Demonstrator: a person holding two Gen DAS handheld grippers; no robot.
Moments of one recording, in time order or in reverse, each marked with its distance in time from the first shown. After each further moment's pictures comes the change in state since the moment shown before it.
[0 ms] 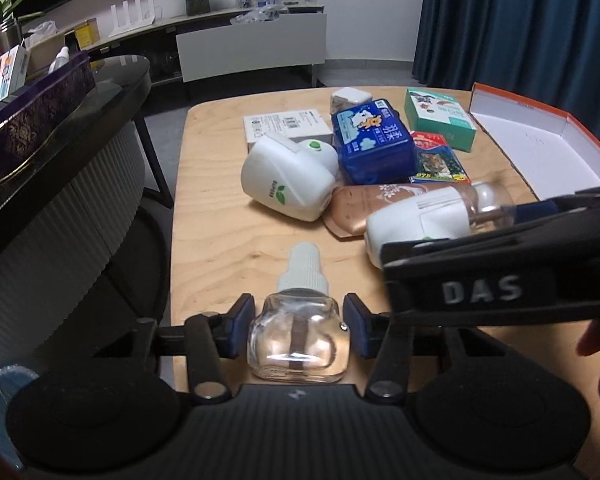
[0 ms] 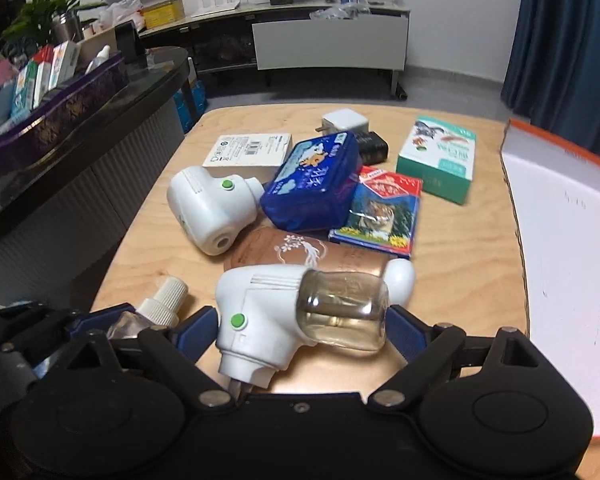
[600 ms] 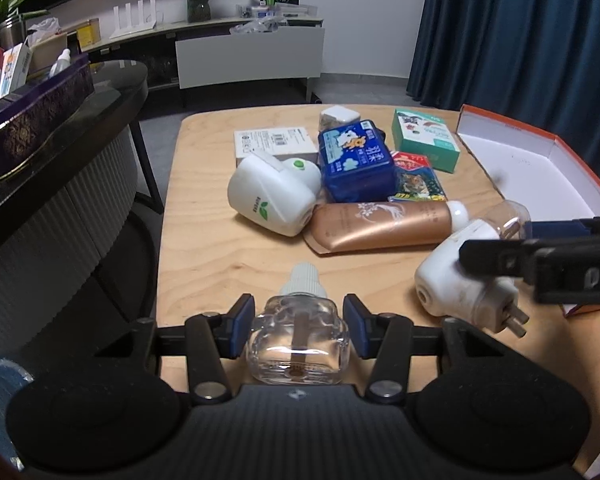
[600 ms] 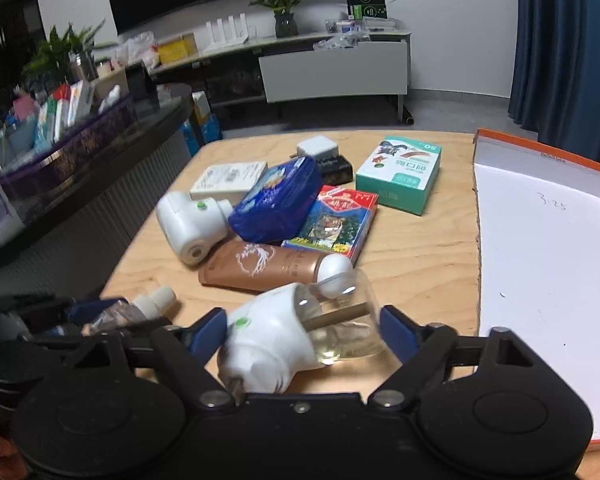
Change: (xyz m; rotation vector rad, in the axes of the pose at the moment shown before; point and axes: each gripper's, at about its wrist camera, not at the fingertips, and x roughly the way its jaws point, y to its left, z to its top) left arm -0.014 -0.010 0.003 -0.045 -0.043 -0.038; right arm -0.045 -0.069 -0.018 0.063 -0.114 0.122
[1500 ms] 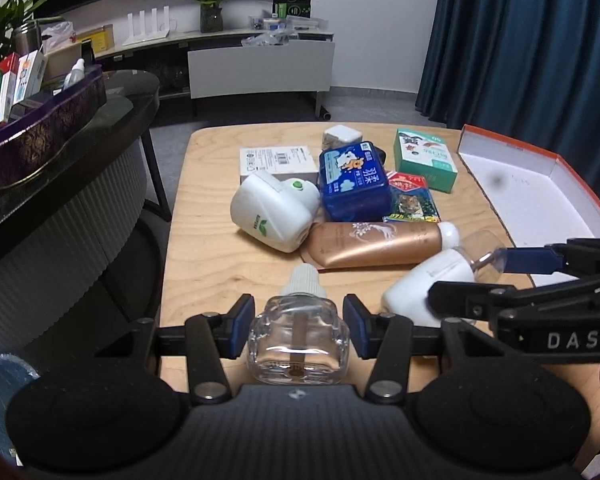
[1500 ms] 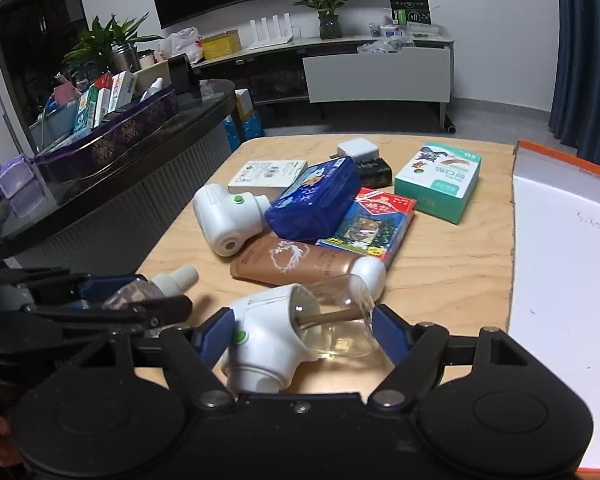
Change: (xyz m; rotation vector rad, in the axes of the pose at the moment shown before) left arm -0.013 -0.007 0.004 -0.036 -0.029 0.030; right arm 0.006 0.002 -0.006 -0.096 -0.005 0.083
